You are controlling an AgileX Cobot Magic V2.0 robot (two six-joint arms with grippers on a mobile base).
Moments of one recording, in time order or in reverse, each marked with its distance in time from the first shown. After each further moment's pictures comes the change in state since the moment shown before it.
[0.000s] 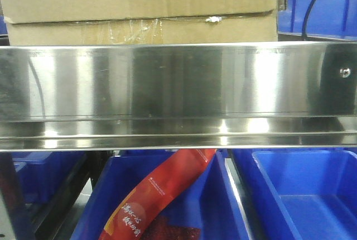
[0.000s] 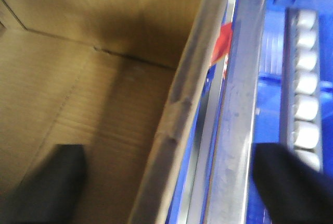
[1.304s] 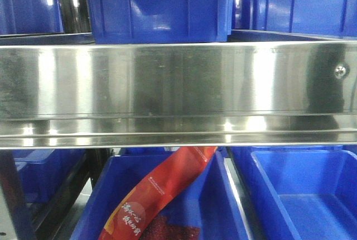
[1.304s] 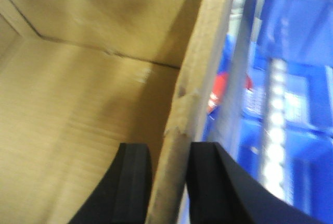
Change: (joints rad) left arm -0.256 -0.392 0.029 0.193 0.155 -0.165; right arm 0.062 -0.452 0.185 -0.051 0.038 0.007
